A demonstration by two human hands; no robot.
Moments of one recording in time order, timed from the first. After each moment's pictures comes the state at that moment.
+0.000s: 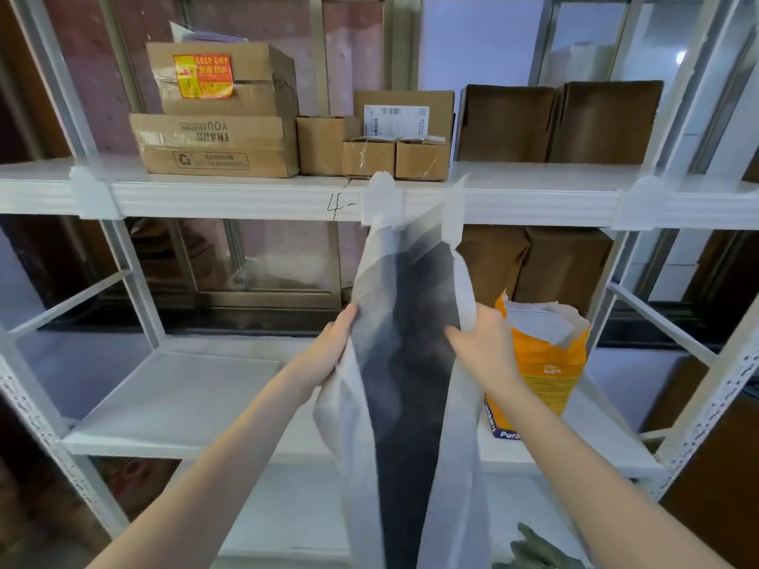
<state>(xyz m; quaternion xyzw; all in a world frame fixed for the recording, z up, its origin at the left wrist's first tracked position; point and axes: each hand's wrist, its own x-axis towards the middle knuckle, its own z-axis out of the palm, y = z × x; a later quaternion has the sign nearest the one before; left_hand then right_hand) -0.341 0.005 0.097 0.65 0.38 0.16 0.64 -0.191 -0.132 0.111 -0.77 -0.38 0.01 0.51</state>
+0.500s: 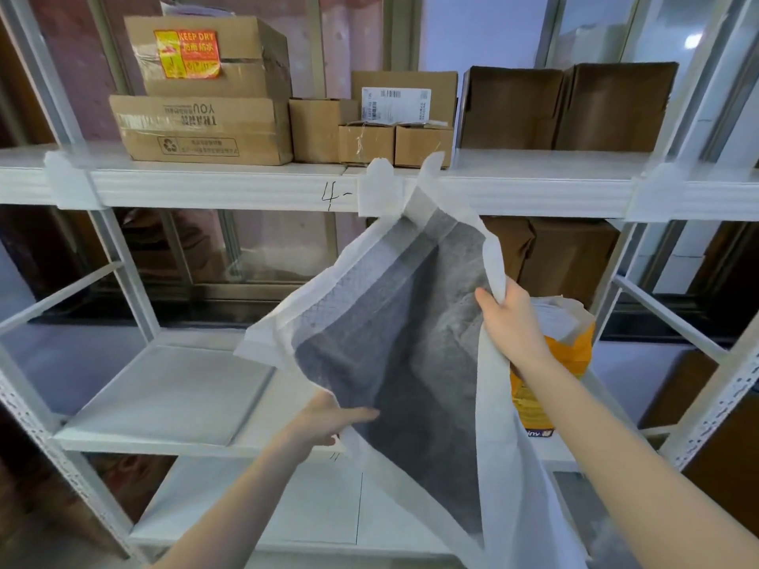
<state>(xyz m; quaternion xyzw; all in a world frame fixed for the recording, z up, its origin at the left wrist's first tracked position) -0.345 0.001 0.015 0.70 0.43 0.09 0.56 -0.158 -0.130 0.125 -0.74 -0.36 0.06 0.56</state>
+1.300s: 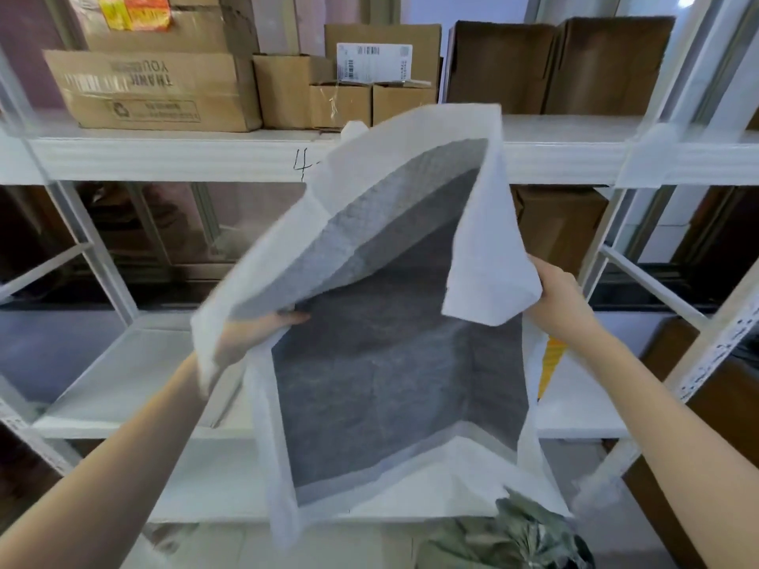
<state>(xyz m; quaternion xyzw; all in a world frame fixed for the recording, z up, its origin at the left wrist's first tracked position) -0.351 0.079 0.076 0.73 0.37 0.23 0.53 -0.102 -0.178 0.120 -0.77 -0.50 -0.02 0.40</state>
